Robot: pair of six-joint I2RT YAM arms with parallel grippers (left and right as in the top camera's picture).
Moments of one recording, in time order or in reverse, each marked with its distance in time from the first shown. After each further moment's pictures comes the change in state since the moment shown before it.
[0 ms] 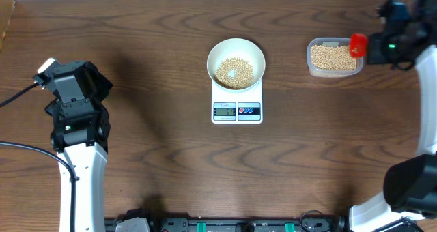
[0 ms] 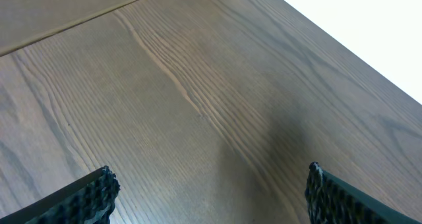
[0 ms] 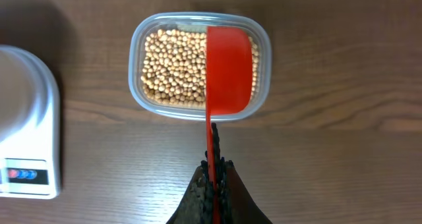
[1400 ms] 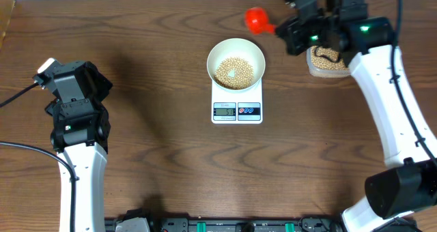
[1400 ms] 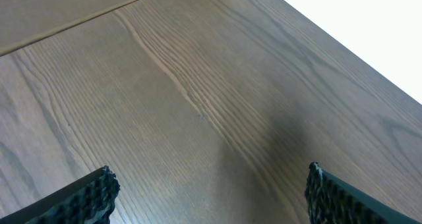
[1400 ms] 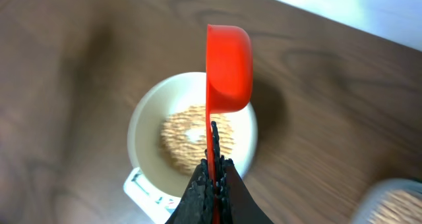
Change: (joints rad) left arm 0.000 0.000 0.000 0.000 0.000 0.000; right arm 0.415 0.000 0.000 0.294 -0.321 0.018
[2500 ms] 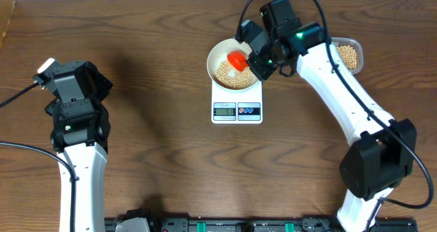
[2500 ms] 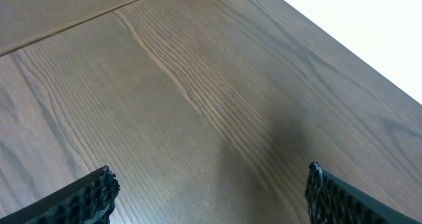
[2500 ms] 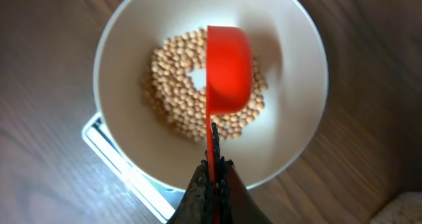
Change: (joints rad) left arm 0.000 0.000 0.000 0.000 0.000 0.000; right arm 0.187 0.177 0.000 -0.107 0.266 -0.172
